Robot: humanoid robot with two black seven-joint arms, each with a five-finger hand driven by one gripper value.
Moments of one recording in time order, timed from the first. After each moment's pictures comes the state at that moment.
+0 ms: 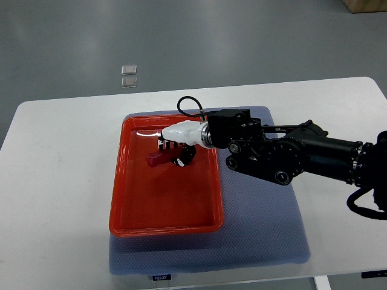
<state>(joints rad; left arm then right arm) -0.03 0.00 -0.05 -0.09 0.12 -0.15 0.03 1.14 0.00 0.07 0.89 -1.39 0.15 -0.11</state>
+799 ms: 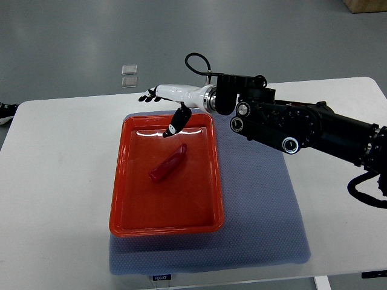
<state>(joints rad) -0.03 0.00 -0.05 -0.09 0.12 -0.15 0.03 1.17 -0.06 0.31 0.90 -1.25 0.15 -0.06</state>
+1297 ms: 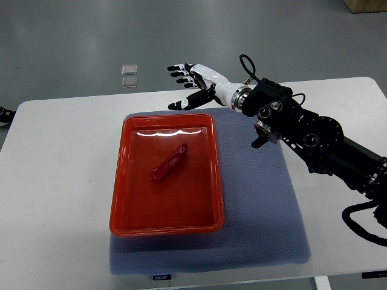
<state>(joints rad) -0.03 0.00 -0.05 -0.09 0.12 -0.15 0.03 0.91 -0.03 0.69 0.86 -0.98 0.01 0.00</state>
